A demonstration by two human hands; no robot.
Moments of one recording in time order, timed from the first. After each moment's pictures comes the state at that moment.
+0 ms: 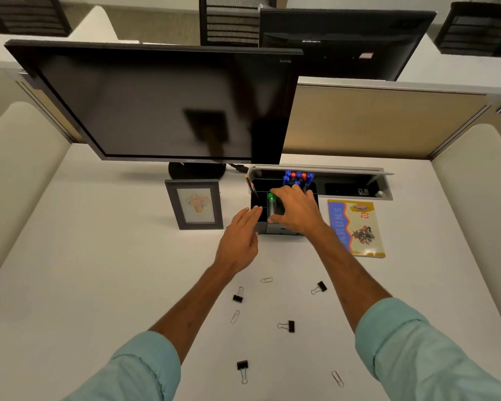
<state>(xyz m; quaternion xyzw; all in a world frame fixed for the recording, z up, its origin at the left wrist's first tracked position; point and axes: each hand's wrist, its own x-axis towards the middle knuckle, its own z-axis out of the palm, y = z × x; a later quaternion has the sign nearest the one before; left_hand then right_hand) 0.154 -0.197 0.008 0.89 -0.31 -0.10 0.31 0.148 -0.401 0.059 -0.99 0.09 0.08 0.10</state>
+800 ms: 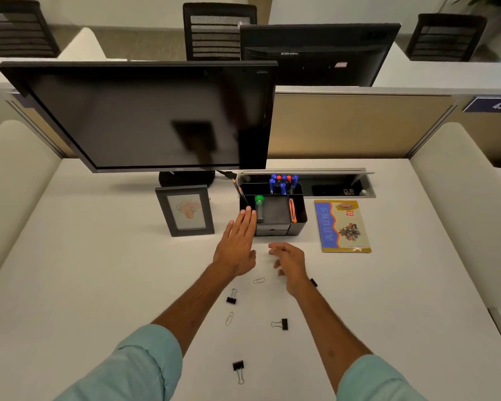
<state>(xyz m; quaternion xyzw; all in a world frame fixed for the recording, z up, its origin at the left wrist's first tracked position) 0.142 -0.215 0.016 0.91 -0.37 -0.16 0.07 0.037 -0.339 0.012 -0.61 0.47 -0.01 0.64</state>
